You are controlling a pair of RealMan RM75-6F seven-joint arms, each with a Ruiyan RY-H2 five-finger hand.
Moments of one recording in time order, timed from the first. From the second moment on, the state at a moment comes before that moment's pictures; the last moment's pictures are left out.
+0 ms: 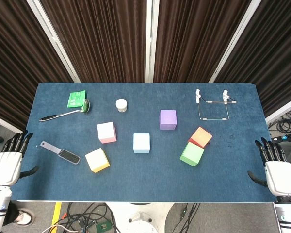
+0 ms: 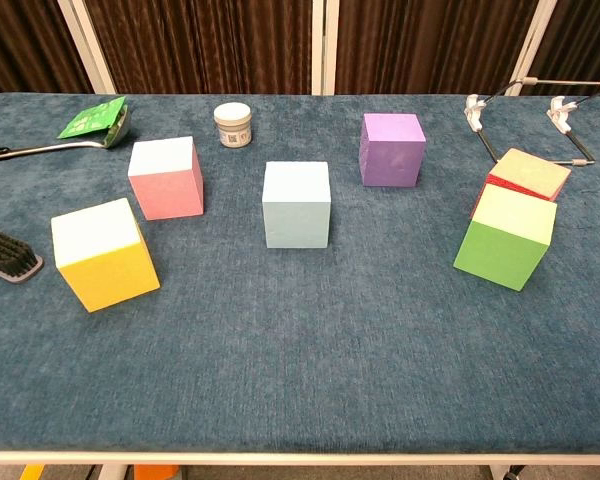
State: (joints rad) left arm -0.13 -1.16 -0.06 -1.62 1.48 1.47 0.13; right arm 0.07 -1.13 0.06 -1.62 -1.51 1.48 -0.09
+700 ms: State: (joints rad) left arm -0.13 -1.16 -0.05 -1.62 1.49 1.46 0.12; right arm 0.10 -1.11 0.06 -1.66 -1.51 1.44 -0.14
